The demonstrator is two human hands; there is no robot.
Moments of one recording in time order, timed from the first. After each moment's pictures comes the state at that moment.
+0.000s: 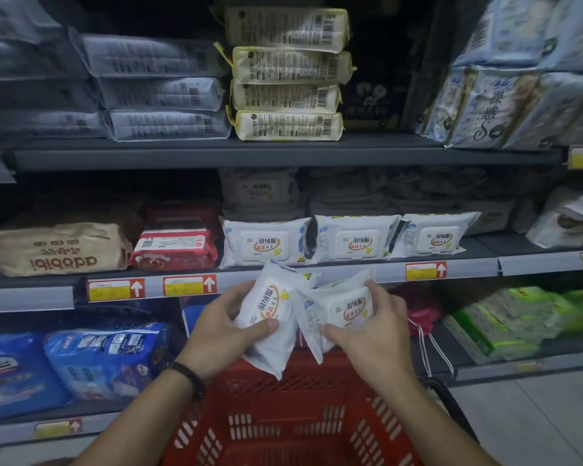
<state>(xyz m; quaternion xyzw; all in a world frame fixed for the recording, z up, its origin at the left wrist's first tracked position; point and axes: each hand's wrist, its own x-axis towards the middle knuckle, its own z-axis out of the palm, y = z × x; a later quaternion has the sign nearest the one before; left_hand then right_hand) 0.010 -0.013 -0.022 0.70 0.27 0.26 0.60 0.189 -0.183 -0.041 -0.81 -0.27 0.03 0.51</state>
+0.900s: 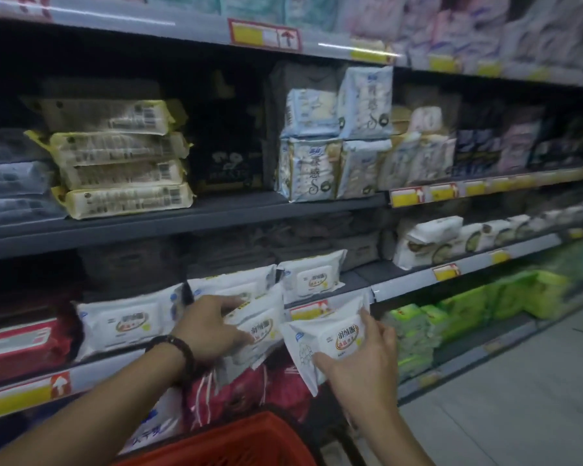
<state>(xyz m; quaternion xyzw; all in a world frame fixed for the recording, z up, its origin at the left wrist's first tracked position) 0.180 -0.079 0.066 0.90 0.23 0.12 0.34 0.290 -0.304 -0.022 -0.85 -0.16 -0.13 0.49</state>
